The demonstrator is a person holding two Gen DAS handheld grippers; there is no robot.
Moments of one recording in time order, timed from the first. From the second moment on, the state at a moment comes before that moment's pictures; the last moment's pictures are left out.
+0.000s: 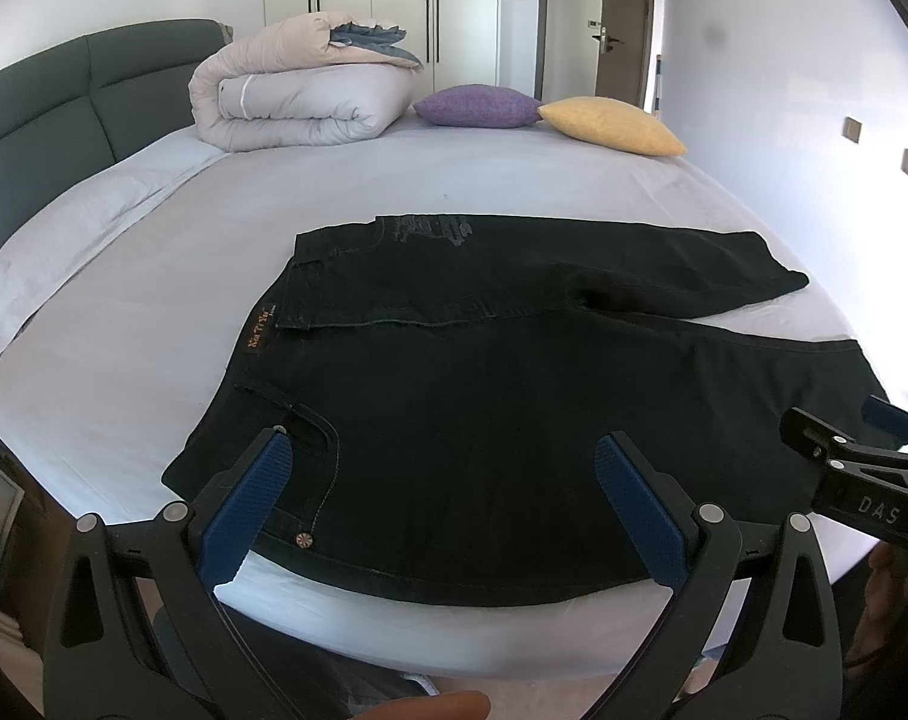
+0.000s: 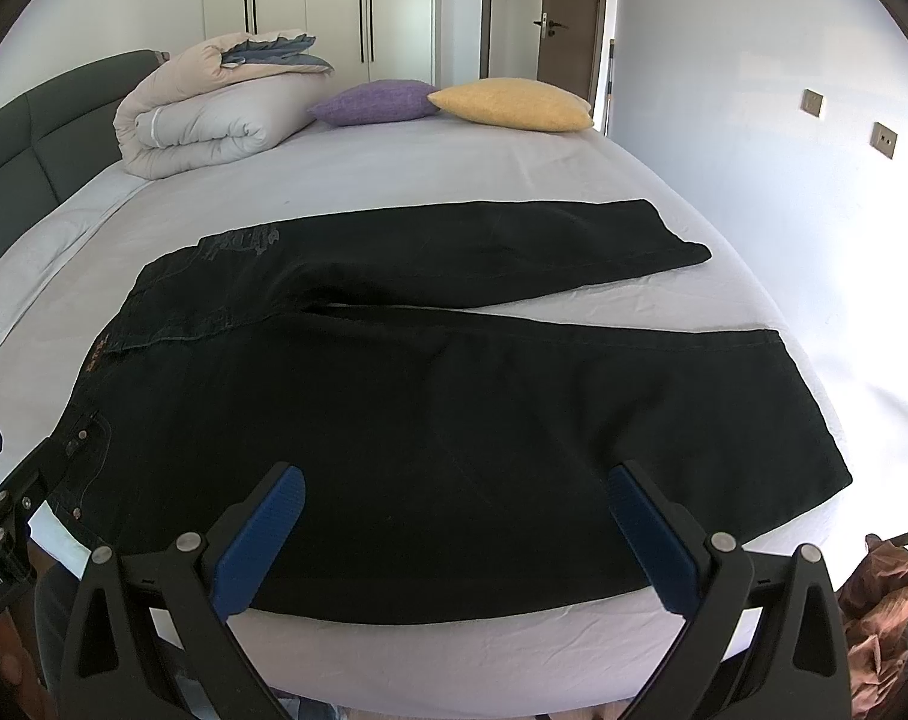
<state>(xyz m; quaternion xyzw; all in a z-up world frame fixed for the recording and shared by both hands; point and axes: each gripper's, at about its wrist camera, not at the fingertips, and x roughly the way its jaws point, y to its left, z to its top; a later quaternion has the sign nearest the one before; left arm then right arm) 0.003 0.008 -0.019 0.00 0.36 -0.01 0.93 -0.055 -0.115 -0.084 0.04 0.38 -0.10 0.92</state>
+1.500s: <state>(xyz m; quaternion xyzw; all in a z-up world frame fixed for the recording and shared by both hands) 0.437 0.105 -0.070 0.14 0.50 -0.21 0.83 0.193 -0.187 -0.086 -0.05 0.40 0.22 0.89</state>
